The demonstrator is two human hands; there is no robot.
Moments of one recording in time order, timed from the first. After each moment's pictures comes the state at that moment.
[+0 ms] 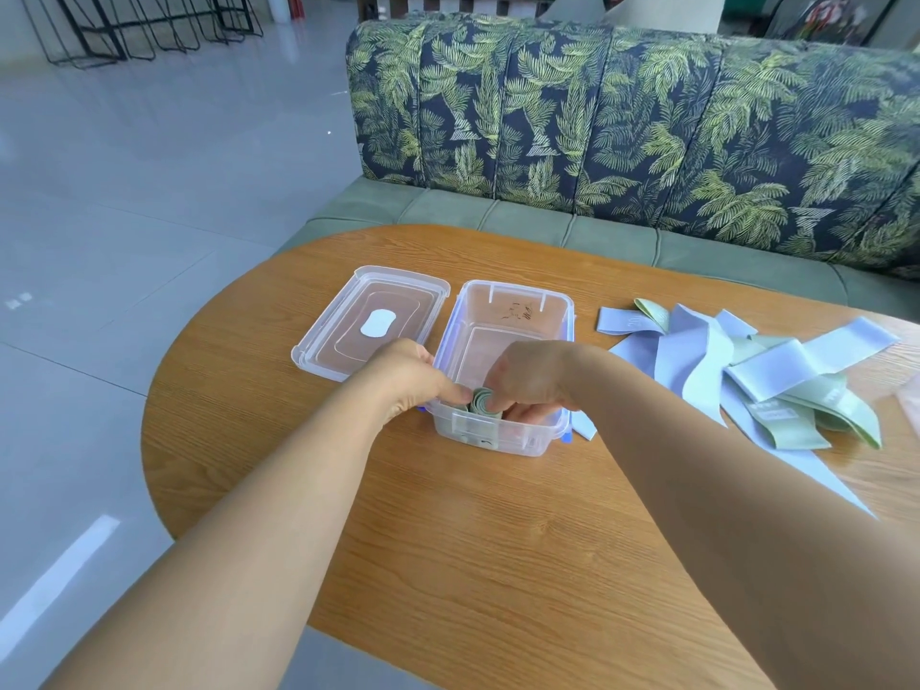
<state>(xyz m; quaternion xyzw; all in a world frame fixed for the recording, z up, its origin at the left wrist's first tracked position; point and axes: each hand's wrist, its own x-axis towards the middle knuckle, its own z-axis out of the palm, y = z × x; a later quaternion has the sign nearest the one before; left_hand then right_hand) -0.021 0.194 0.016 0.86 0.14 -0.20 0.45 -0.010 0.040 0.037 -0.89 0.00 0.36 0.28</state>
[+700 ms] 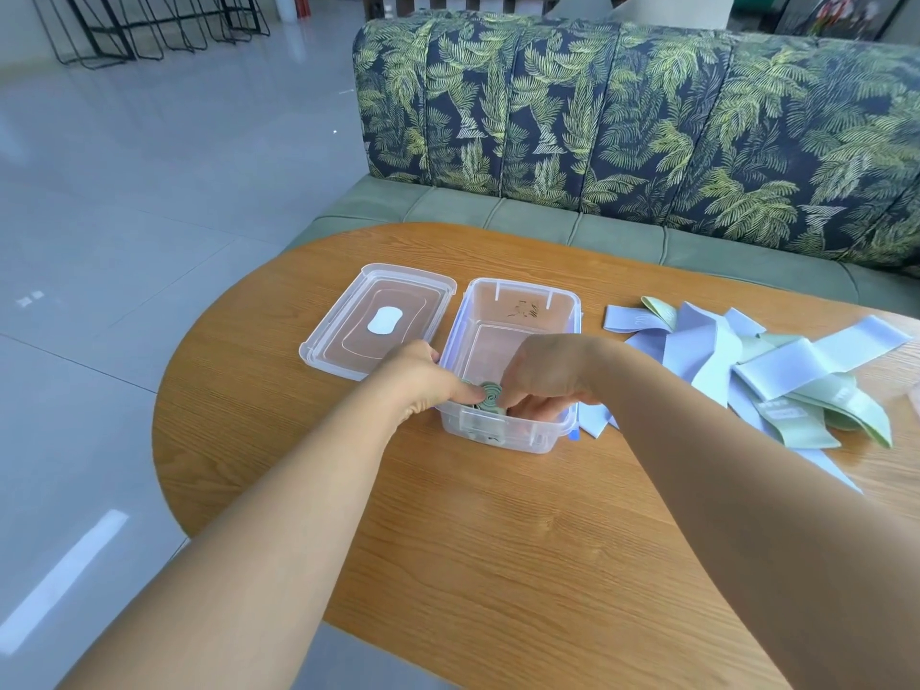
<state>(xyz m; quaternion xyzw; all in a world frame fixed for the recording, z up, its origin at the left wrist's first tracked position) -0.025 0.190 0.014 0.87 0.14 -0.20 0.42 -0.007 0.031 0.038 -0.88 0.01 0.37 0.30</state>
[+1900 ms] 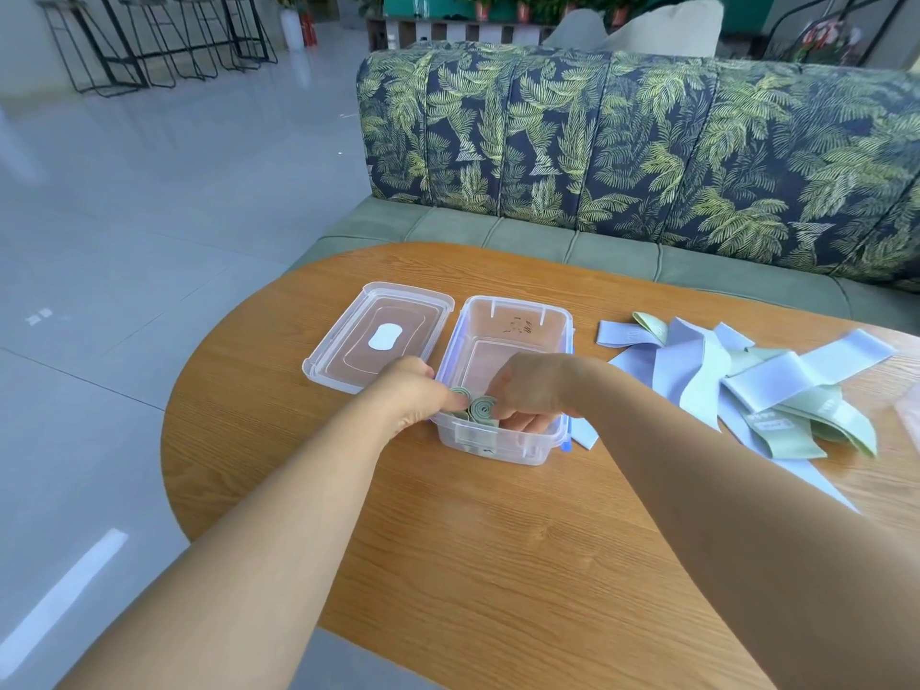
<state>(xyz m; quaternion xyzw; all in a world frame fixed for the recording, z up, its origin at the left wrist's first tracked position) -0.028 0.193 0.015 0.87 0.15 -0.18 0.43 -0.013 0.034 0.043 -0.89 -0.04 0.37 0.26</state>
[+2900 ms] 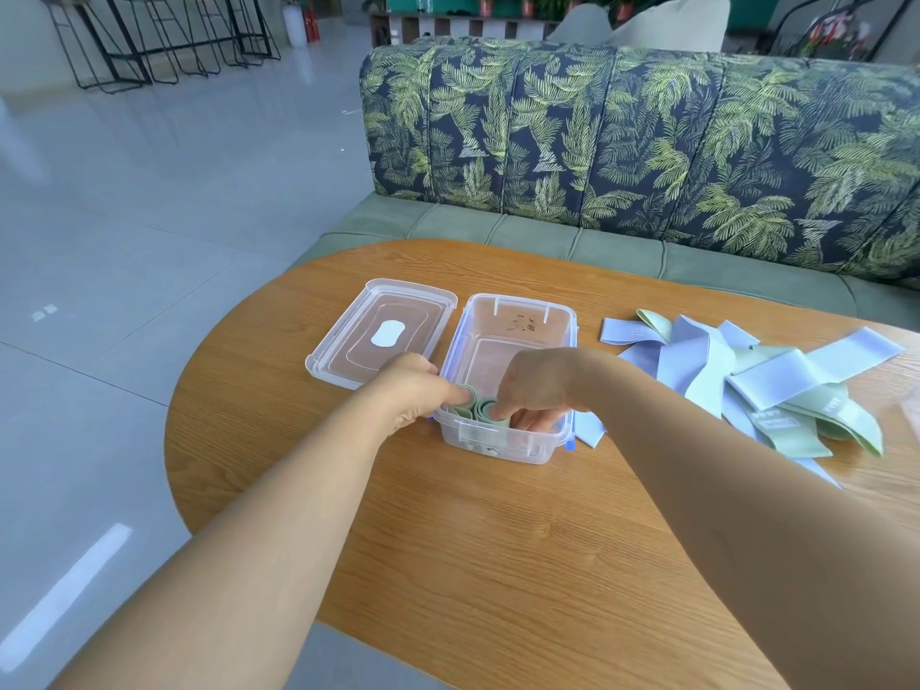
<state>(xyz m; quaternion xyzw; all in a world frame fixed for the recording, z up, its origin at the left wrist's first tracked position) -0.032 0.192 0.022 0.87 0.15 -0.18 0.44 -0.009 0.033 0.040 -0.90 -0.02 0.36 0.25</state>
